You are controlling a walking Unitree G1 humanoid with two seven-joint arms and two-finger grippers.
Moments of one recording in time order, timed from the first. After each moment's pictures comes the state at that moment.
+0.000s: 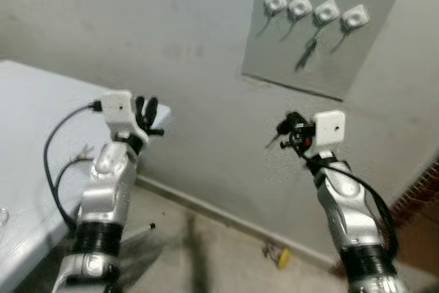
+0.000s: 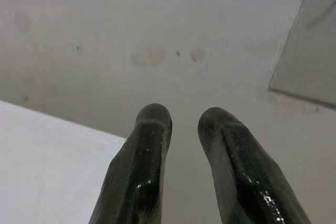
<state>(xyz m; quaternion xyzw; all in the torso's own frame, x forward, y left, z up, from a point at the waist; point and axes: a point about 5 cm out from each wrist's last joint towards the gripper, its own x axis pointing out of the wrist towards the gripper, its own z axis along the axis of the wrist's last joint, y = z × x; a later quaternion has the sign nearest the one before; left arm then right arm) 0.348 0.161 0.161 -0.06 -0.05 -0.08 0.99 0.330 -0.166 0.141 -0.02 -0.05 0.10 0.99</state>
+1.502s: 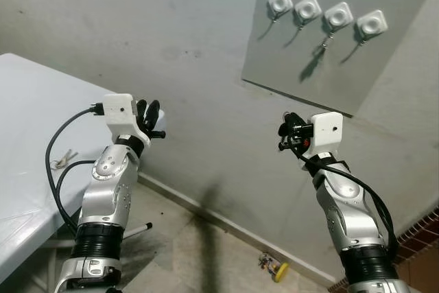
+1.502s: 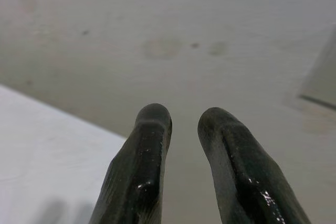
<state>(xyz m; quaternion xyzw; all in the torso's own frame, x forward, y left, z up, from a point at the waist) 0.346 0.170 0.159 -0.07 -0.04 -0.07 0.99 0.330 -0.160 0.140 -0.02 -0.05 0.11 0.99</state>
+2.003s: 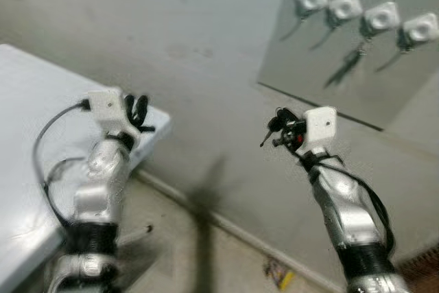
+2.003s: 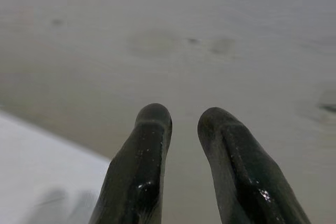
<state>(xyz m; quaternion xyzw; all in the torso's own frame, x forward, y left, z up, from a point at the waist) 0.346 0.158 0.158 -0.08 -0.03 -0.08 0.99 0.331 -0.167 0.139 -0.03 -0.04 0.11 0.99</state>
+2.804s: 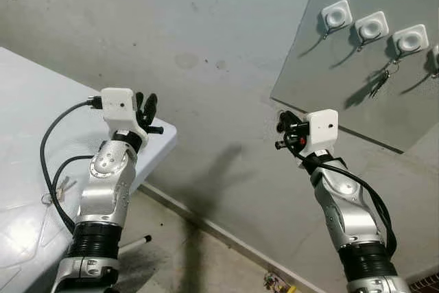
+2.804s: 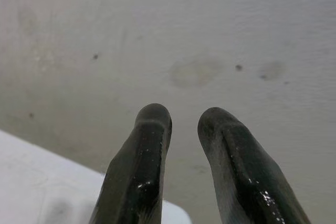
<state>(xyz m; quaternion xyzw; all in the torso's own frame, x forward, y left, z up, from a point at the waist) 0.345 0.165 0.170 -0.02 -0.07 -0.07 1.00 0.332 -0.154 0.141 -0.02 -0.05 0.13 0.99</state>
